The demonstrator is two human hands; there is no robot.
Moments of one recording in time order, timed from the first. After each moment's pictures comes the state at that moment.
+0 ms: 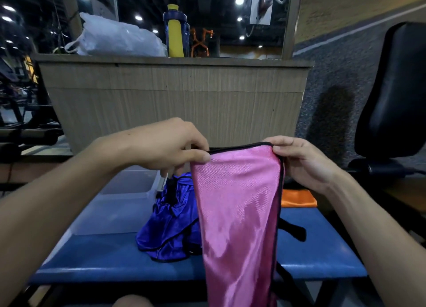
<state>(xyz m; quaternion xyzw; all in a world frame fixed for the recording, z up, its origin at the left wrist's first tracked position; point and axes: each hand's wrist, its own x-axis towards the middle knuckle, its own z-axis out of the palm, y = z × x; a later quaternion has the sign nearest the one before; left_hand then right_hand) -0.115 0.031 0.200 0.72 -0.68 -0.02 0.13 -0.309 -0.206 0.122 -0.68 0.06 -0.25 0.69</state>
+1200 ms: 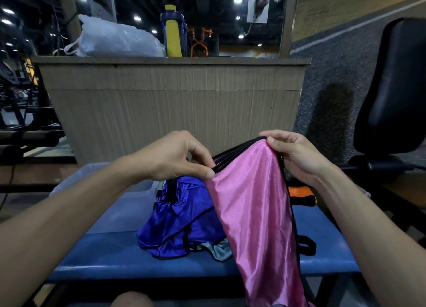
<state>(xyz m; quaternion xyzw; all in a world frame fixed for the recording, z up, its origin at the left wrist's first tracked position) -0.104 0.019 0.163 0.66 -0.69 -0.06 0.27 -0.298 -0.217 0.118 -0.68 0.10 -0.32 0.65</state>
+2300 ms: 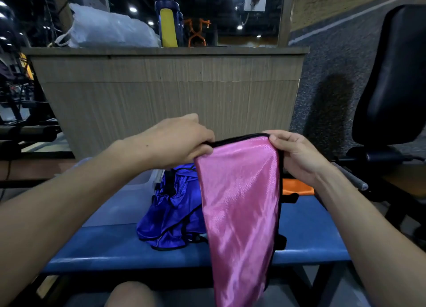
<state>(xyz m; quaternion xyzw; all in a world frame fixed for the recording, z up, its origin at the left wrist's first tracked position) -0.117 0.003 0.174 0.68 -0.70 0.22 -0.01 -0.303 -0.224 0.096 -0.63 0.10 -0.32 0.70</state>
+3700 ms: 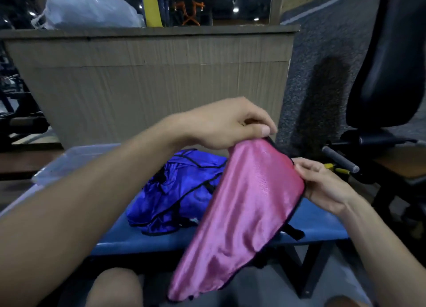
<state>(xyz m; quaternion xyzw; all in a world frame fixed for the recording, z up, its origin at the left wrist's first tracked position) -0.198 -0.055 0.178 0.57 -0.80 -0.04 0.19 -0.395 -0.239 0.016 -0.60 0.16 -0.28 0.74</state>
